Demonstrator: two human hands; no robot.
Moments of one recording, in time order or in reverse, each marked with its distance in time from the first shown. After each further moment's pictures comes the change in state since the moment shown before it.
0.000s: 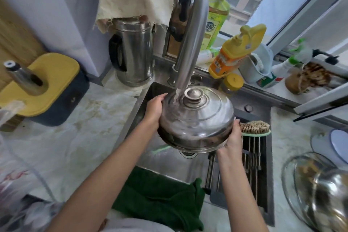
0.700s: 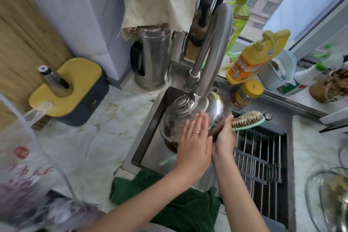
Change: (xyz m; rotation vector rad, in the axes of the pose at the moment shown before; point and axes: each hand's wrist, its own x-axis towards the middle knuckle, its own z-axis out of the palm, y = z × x) left_hand -0.117 -0.047 0.016 1.163 -0.083 0.754; right_hand -0.003 0.044 0.036 -0.282 0.107 -0.075
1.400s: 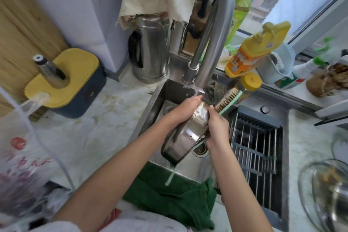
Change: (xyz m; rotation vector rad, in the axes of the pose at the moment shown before) left_hand 0.100 -0.037 -0.021 -0.575 -0.437 -0.278; right_hand -0.001 0.006 0.010 -0.272 -0.120 -0.040
